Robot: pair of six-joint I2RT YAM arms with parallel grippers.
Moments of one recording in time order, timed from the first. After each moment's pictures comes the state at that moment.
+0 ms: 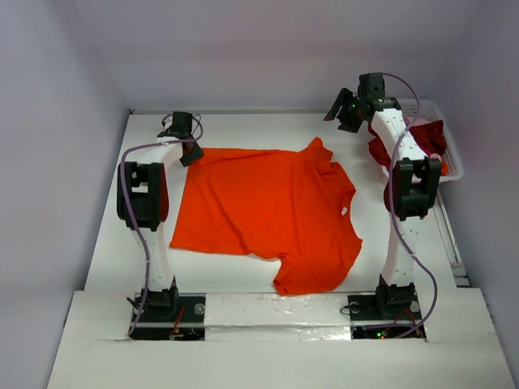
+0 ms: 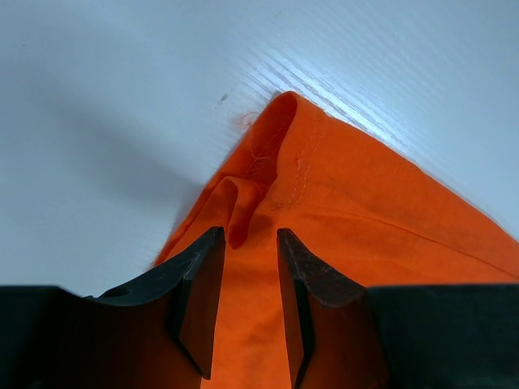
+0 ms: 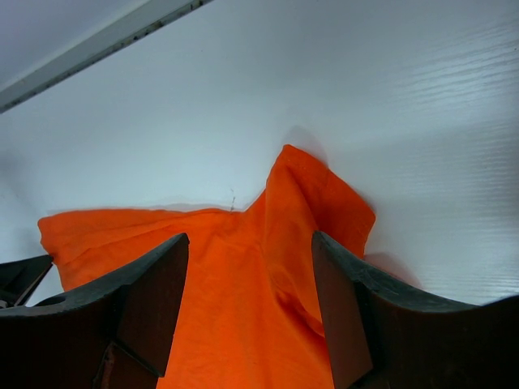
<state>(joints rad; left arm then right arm) -0.08 2.06 1.53 -0.43 -0.15 -0.62 0.07 2.20 2.09 -0.65 -0.23 0.55</state>
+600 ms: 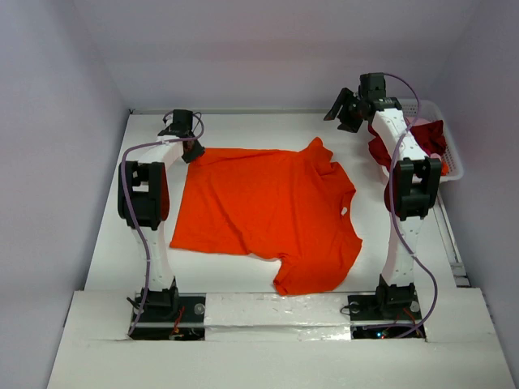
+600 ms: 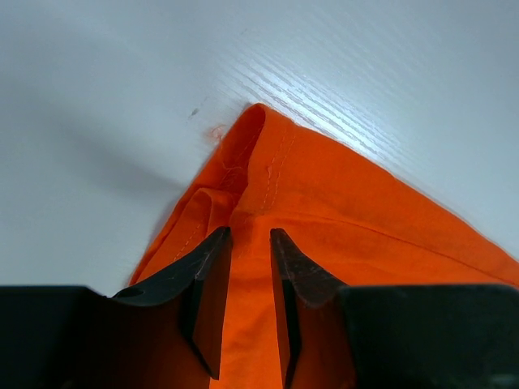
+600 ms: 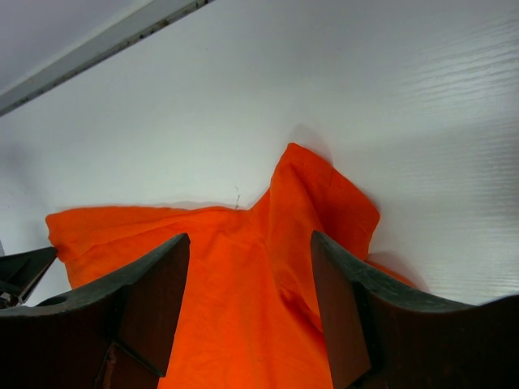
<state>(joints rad) -0.08 2.07 1.56 -0.41 -0.12 -0.62 0.07 2.20 2.09 -0.65 -0.25 0.56</state>
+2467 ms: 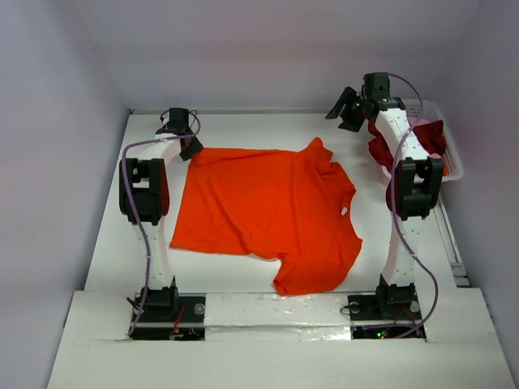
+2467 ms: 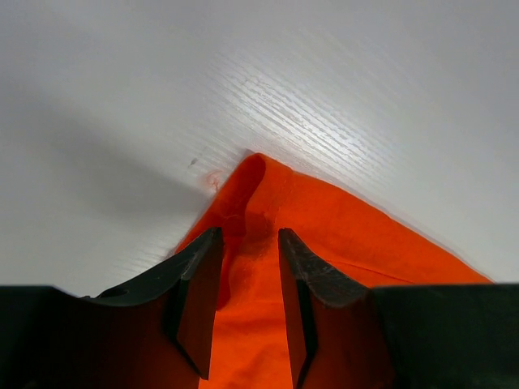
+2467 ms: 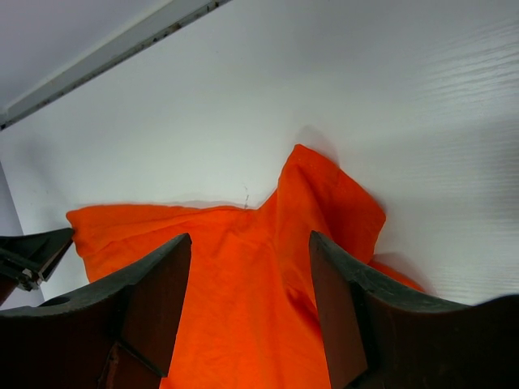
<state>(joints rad) -0.05 2.15 1.63 -0.39 -0.09 -0.63 0.05 2.20 2.09 -0.64 -0.30 0.58</state>
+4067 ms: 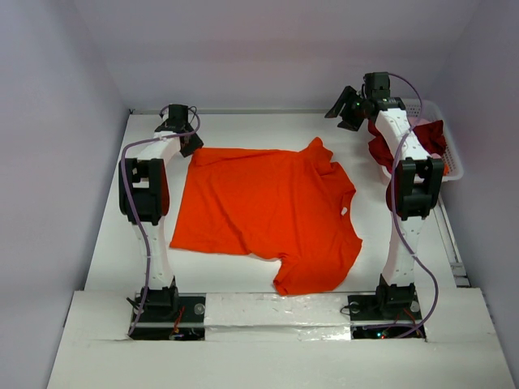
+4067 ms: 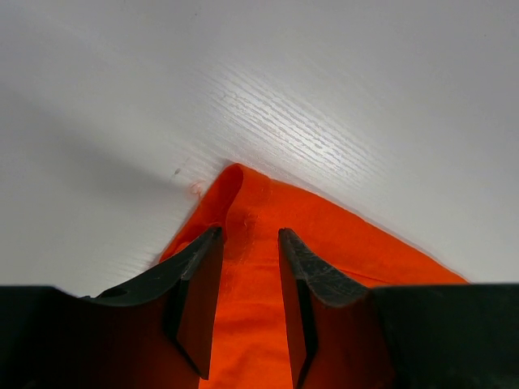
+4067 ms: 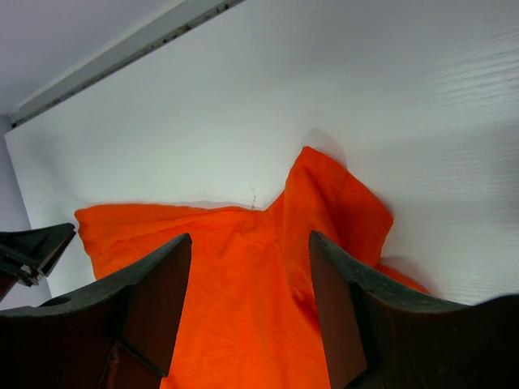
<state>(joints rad) -0.05 2.15 1.66 -0.39 -0.07 -0.63 0.05 2.20 2.09 -0.63 -0.32 0.59</state>
